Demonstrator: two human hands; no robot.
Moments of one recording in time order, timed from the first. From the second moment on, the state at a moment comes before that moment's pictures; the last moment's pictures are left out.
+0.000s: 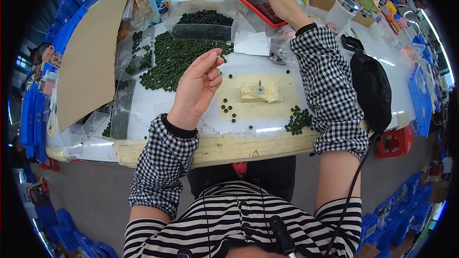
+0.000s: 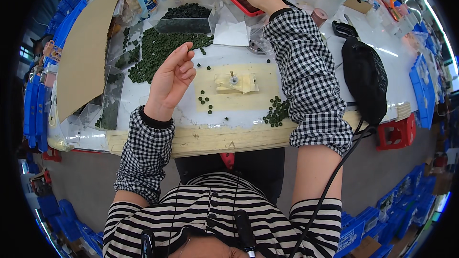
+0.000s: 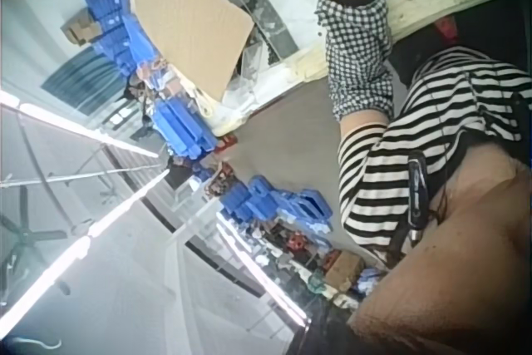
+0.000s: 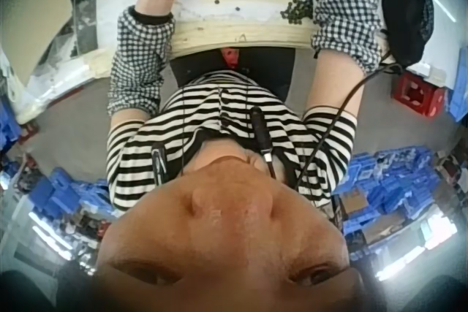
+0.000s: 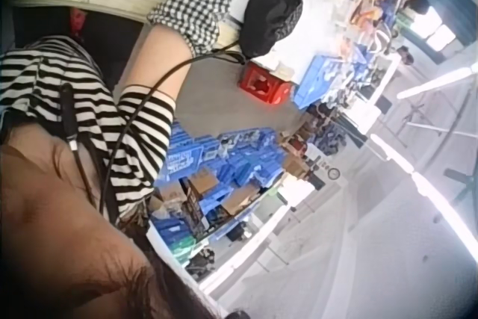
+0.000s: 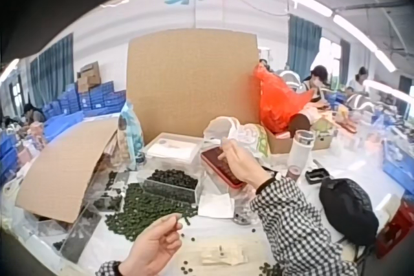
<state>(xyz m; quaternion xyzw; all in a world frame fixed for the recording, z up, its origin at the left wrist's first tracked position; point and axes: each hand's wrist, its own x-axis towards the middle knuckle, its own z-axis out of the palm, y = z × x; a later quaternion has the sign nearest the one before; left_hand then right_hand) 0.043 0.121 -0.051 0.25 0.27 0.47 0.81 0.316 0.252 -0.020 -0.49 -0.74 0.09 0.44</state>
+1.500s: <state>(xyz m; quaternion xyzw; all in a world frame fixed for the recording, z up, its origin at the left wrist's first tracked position) 0.044 0.118 -0.051 0.28 0.28 0.47 0.79 0.280 0.089 0.068 -0.47 -0.65 0.23 0.55</state>
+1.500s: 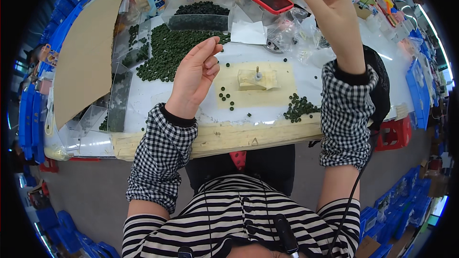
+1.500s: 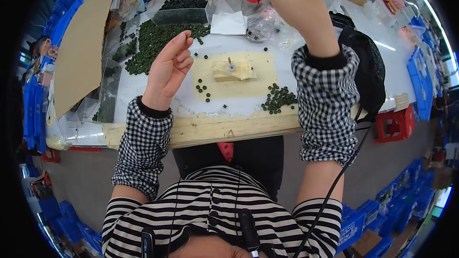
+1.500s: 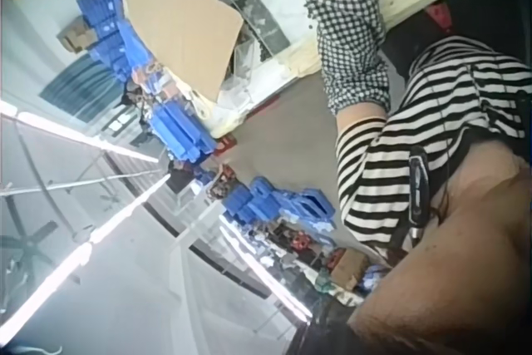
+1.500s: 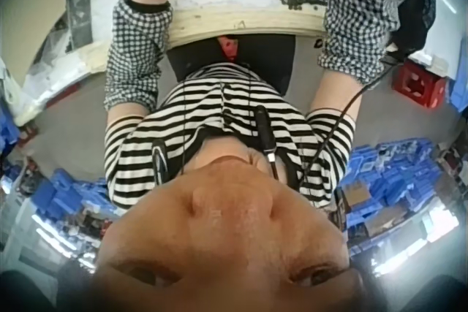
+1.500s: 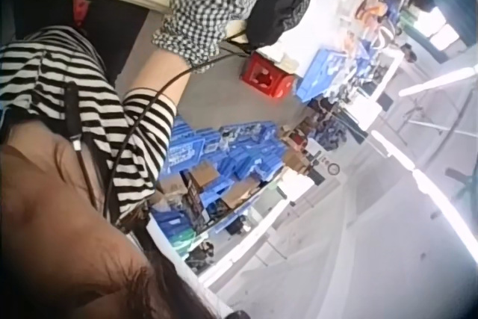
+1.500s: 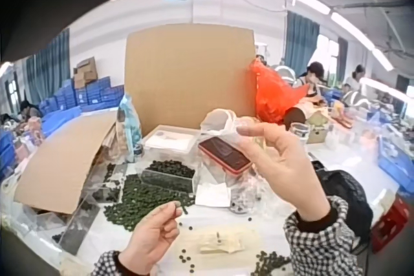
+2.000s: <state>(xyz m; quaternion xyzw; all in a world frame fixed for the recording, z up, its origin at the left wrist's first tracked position) 0.029 0.073 -0.031 0.34 0.28 0.40 0.81 0.242 -0.026 -0.052 -0.54 -0.70 0.17 0.43</state>
